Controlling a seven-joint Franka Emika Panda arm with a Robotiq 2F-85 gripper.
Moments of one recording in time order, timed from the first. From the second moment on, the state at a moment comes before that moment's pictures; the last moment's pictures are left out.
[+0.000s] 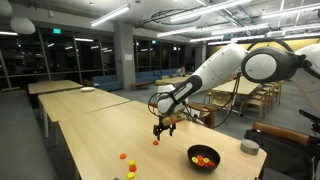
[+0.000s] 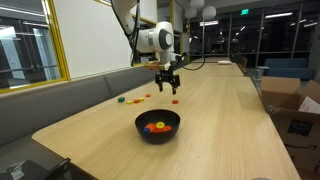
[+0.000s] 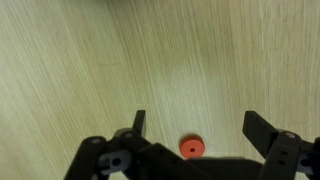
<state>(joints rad) 0.08 0.67 -0.05 -1.62 0.01 2.33 0.31</state>
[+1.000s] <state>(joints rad) 0.08 0.94 -0.08 -1.32 0.01 2.34 0.32</state>
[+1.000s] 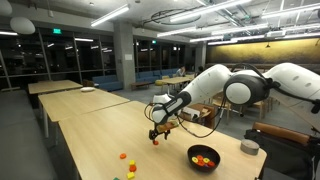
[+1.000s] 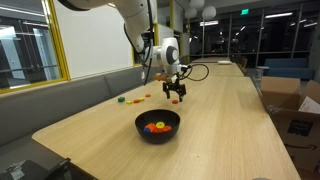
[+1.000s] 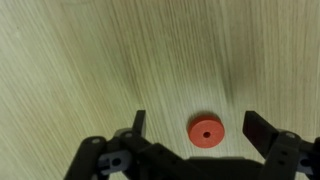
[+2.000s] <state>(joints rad) 0.06 1.08 -0.07 -1.09 0.01 2.22 0.32</state>
